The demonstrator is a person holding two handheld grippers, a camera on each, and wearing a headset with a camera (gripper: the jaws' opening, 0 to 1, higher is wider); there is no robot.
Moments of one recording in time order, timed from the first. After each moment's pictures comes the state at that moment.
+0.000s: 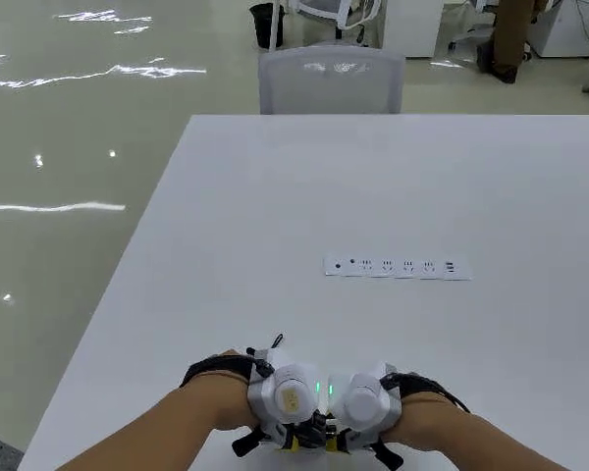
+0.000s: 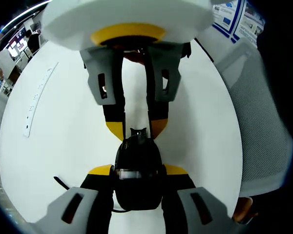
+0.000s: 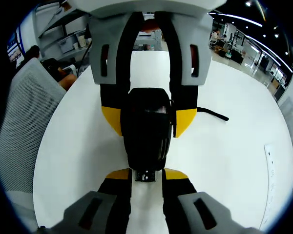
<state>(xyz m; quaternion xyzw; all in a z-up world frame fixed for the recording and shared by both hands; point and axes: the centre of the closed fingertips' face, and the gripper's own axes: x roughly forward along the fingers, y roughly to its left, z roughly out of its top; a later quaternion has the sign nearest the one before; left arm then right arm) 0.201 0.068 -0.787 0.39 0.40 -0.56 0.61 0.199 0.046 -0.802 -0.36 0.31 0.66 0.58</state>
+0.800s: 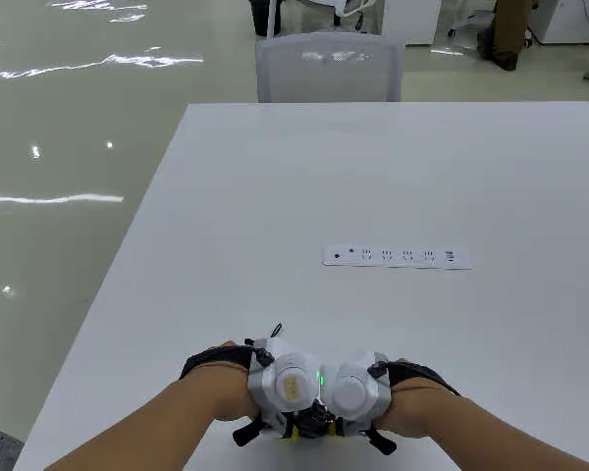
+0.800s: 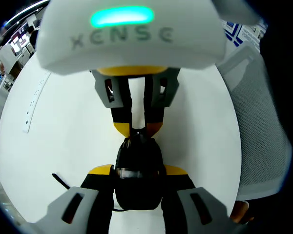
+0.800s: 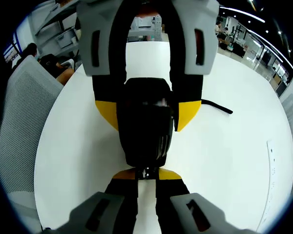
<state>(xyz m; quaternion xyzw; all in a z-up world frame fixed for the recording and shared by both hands) 0.201 0.068 -0.780 0.37 0.42 -0.55 0.62 0.201 0.041 -0.810 -0.38 0.34 0.65 0.56</state>
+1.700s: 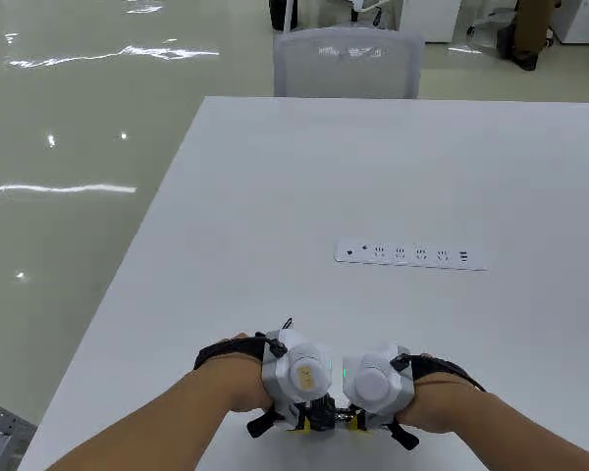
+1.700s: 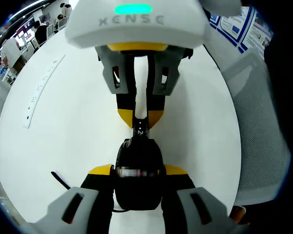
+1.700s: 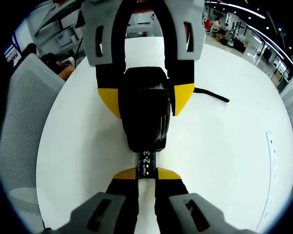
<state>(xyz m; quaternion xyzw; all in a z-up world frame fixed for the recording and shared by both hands) 0.204 0.067 -0.783 0.36 0.43 -0.54 0.63 0.208 0.022 -0.817 -0.39 0.36 0.64 0.56</state>
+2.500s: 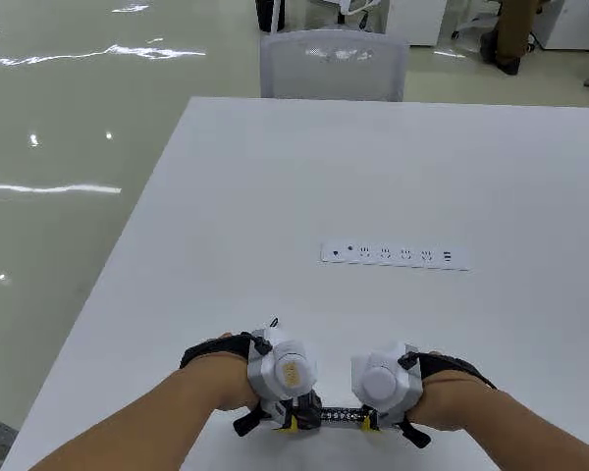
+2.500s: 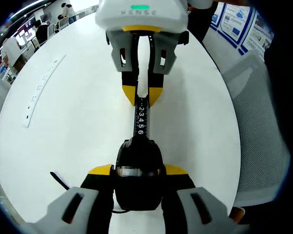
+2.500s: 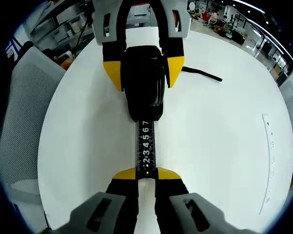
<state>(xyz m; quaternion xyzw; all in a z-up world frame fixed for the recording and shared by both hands) 0.204 0.067 -0.783 0.36 0.43 -0.54 0.63 0.211 -0.023 -0.808 -0.41 0.39 0.62 0.55</state>
